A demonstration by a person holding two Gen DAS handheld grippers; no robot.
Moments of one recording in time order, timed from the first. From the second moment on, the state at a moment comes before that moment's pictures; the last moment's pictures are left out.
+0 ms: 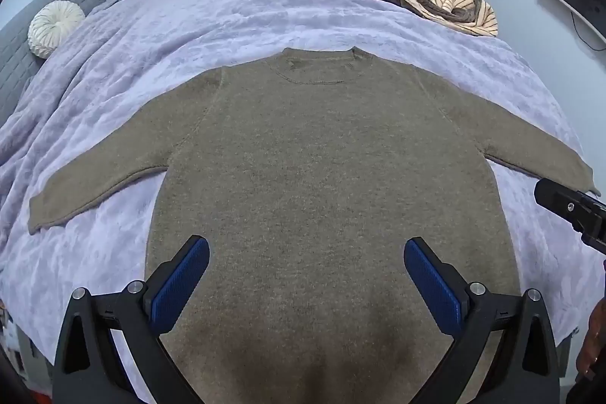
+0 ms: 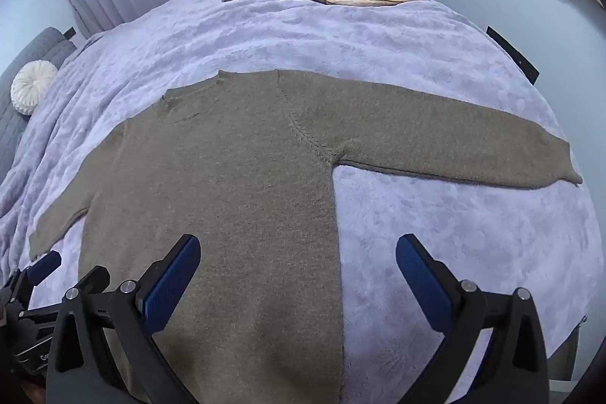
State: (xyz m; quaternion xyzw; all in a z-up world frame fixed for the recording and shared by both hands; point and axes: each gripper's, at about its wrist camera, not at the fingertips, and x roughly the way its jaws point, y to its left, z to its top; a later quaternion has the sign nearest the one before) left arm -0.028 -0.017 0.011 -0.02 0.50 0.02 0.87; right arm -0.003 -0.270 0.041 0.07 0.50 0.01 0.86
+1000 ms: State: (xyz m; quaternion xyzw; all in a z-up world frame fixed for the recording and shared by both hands) left arm -0.046 0.016 0.005 -0.06 0.48 0.06 0.87; right arm -0.016 -0.228 0.032 0.02 0.50 0.04 0.87
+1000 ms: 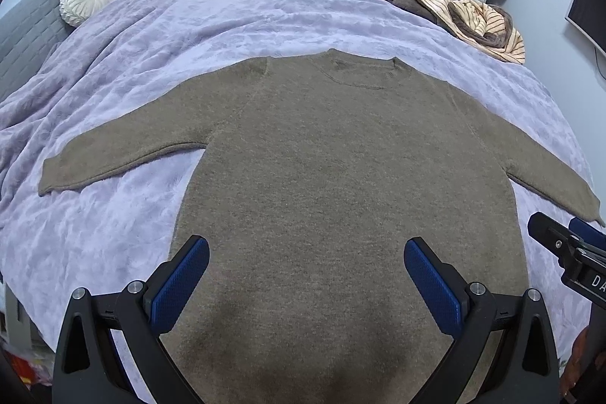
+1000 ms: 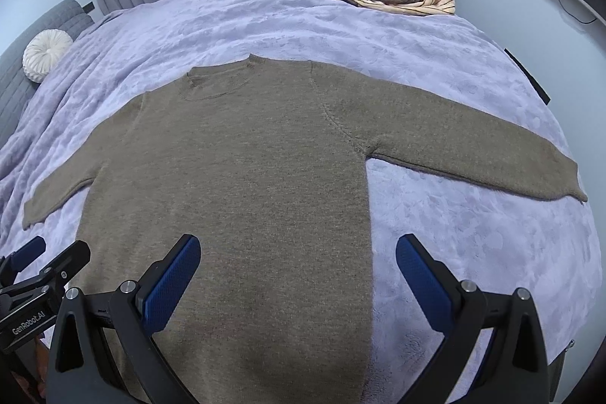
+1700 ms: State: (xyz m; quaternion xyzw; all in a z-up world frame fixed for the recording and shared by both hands) left arm -0.035 0.024 -0.009 -0.07 0.49 0.07 0.86; right arm -0.004 -0.218 0.019 0.02 0.51 0.04 0.86
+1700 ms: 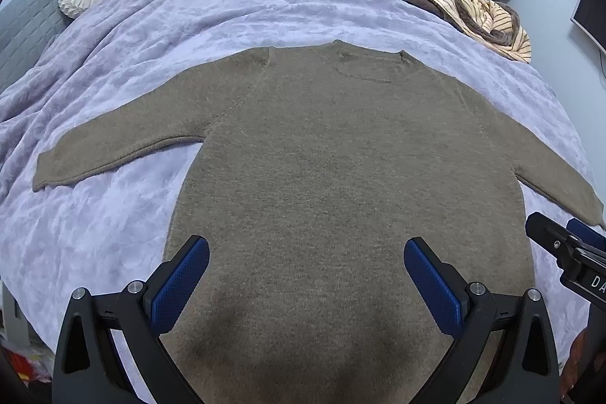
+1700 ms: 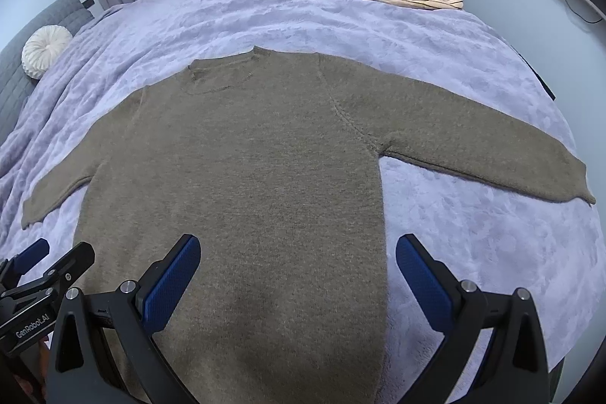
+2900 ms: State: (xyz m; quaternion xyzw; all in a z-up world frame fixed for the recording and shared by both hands) left arm 0.032 0.053 -0.051 -0.07 0.53 0.06 0.84; right arm 0.067 -0.185 -0.026 0.01 0.56 0.04 0.83
